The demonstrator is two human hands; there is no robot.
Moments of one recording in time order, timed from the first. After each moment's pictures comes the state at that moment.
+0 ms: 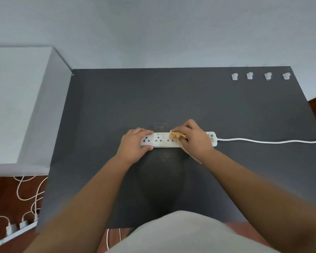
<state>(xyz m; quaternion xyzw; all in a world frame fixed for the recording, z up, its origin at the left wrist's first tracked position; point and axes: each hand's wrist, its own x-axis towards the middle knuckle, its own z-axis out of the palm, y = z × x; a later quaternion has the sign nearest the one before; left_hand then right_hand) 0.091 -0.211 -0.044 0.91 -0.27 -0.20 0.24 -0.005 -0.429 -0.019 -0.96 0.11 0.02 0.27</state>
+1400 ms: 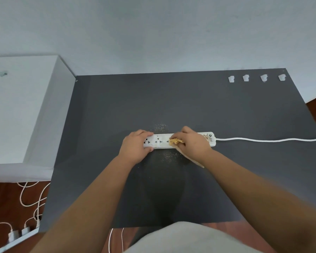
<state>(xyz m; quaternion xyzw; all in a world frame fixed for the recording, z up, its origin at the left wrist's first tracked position) 0.085 -0.216 -0.035 0.92 -0.28 -0.19 0.19 -0.012 -0.424 -0.025 -0.96 0.10 0.09 0.25</state>
